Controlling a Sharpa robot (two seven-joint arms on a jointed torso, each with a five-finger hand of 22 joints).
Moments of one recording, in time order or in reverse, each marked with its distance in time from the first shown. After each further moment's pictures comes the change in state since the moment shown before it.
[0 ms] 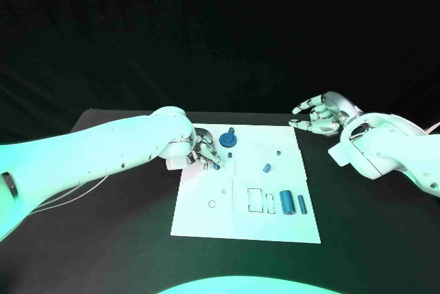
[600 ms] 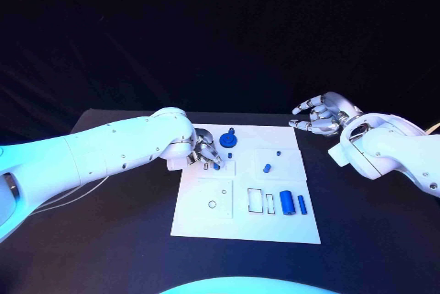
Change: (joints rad) left arm -0.001 0.005 -0.003 -0.005 -0.004 -0.012 0.000; left_hand -0.010 0.010 0.000 0.000 0.000 0.014 -0.006 0.009 0.000 0.018 -0.007 0.008 0.007 0.005 -0.006 0.000 0.000 0.000 0.006 -0.005 0.000 0.008; right arm 0.000 0.001 0.000 -0.002 0.000 0.001 0.001; right_hand 0.000 0.000 0.000 0.000 0.000 0.000 0.000 0.000 -0.001 0.000 0.000 0.000 0.000 0.000 0.000 0.000 0.000 0.000 0.000 0.000 0.000 0.000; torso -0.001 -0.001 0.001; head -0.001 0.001
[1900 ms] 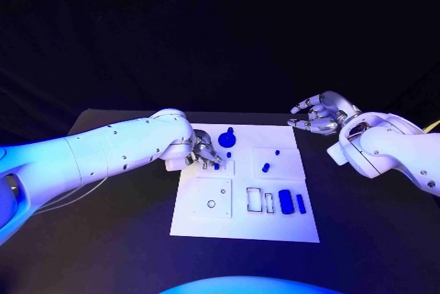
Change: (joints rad) left arm -0.005 0.012 -0.012 -0.024 -0.012 0.006 -0.003; left_hand -0.085 -0.035 -0.183 0.136 0.001 0.113 -0.058 0.087 0.184 0.062 -0.017 -0.001 0.000 0.001 -0.015 0.000 0.000 0.000 0.004 -0.004 0.000 0.003; right arm 0.000 0.000 0.000 -0.004 0.001 0.003 0.005; right_hand 0.000 0.000 0.000 0.000 0.000 0.000 0.000 0.000 0.000 0.000 0.000 0.000 -0.005 0.000 0.000 -0.011 0.000 0.000 0.000 0.000 -0.016 0.000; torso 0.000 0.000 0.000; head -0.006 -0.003
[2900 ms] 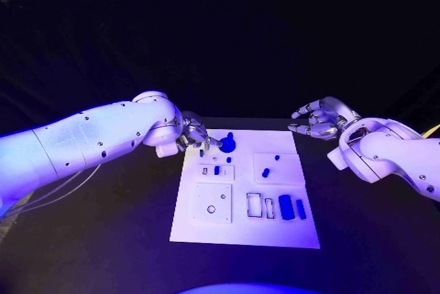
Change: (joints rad) left arm 0.058 -0.083 0.100 0.027 0.042 -0.034 0.014; left_hand 0.121 0.031 -0.225 0.066 0.018 -0.179 0.129 -0.342 -0.171 -0.160 0.088 -0.118 -0.170 0.003 0.082 -0.010 0.000 0.001 -0.072 0.072 -0.061 -0.112; right arm -0.001 0.000 -0.001 -0.013 0.005 -0.001 0.005; right_hand 0.000 0.000 0.005 0.005 0.000 0.000 0.000 0.000 0.000 -0.001 -0.002 0.000 -0.002 0.000 0.000 0.000 0.000 0.000 0.000 0.000 -0.008 0.000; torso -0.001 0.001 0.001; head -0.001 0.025
